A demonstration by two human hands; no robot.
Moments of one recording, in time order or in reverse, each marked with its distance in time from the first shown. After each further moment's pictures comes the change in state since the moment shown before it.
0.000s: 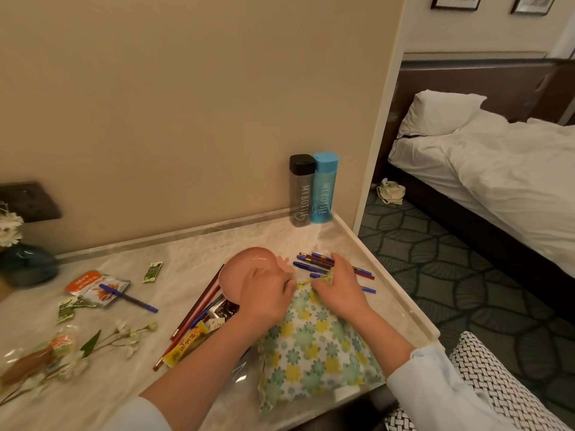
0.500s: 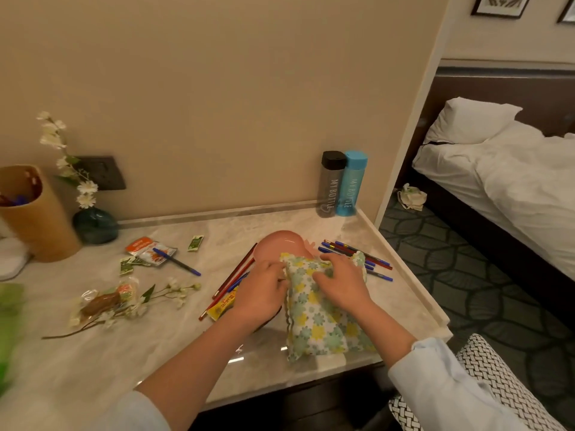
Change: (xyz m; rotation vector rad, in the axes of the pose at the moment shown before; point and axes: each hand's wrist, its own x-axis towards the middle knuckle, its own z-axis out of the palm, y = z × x) left_hand -0.079 -0.034 -0.034 -0.166 0.020 -0.113; right_hand -0.057 -0.041 0.013 -0.163 -0.057 -0.185
